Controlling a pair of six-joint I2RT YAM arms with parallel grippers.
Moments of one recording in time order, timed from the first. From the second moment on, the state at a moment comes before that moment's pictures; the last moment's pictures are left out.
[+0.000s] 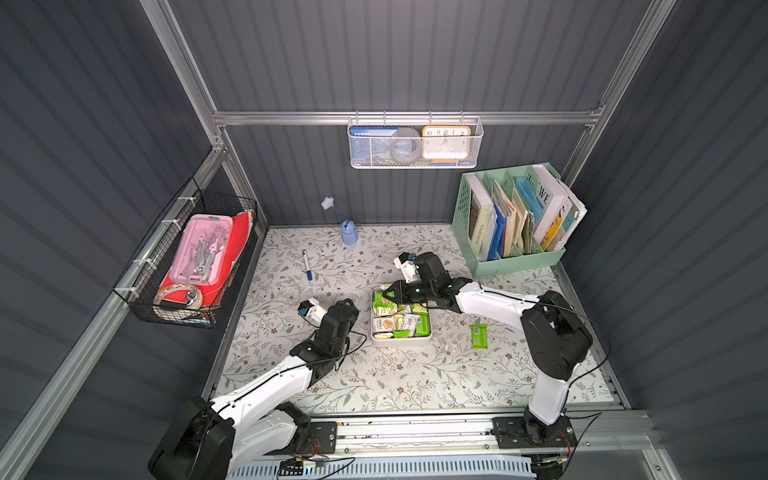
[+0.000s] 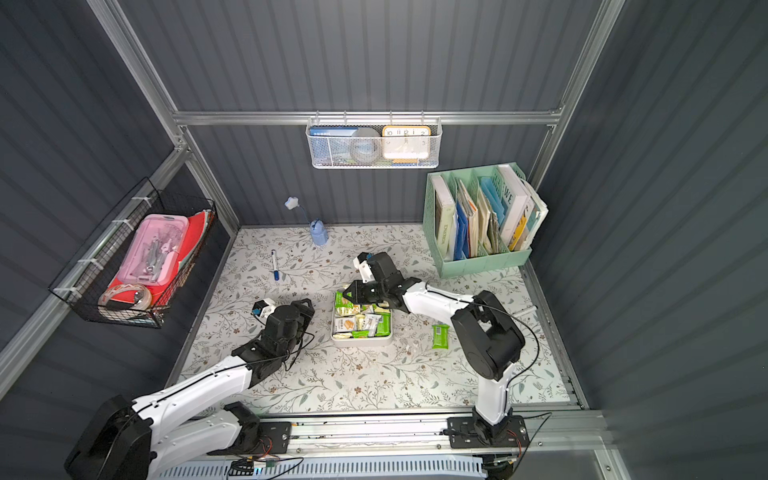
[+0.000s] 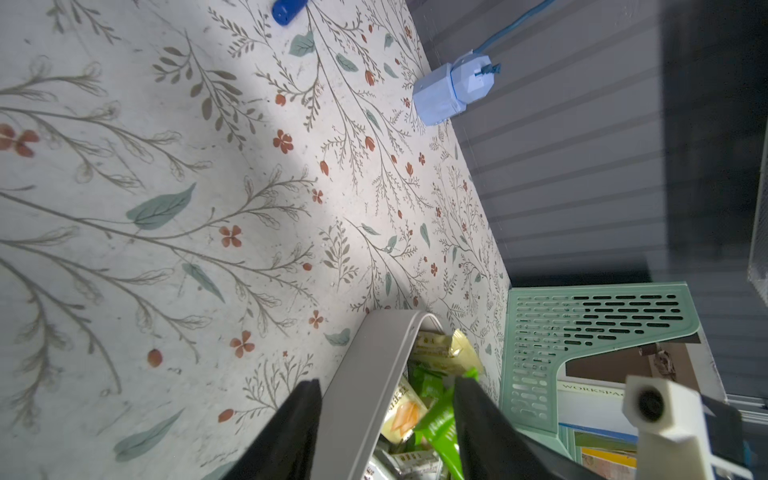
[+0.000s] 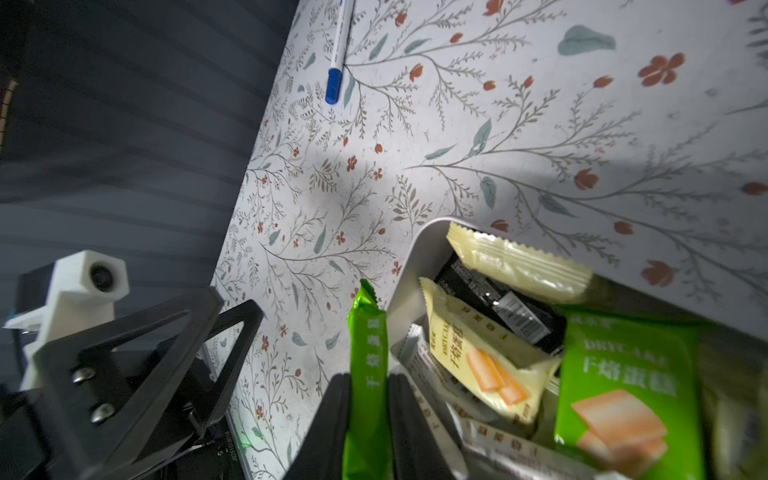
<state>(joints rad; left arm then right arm) -0.54 1.06 0.43 0.10 -0.45 -1.37 0.67 1.81 1.19 -0.02 -0.44 0.61</state>
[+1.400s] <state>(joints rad) -0.54 1.17 0.48 0.13 -0.41 -1.34 0.58 1.14 0.41 -0.16 0.28 1.38</state>
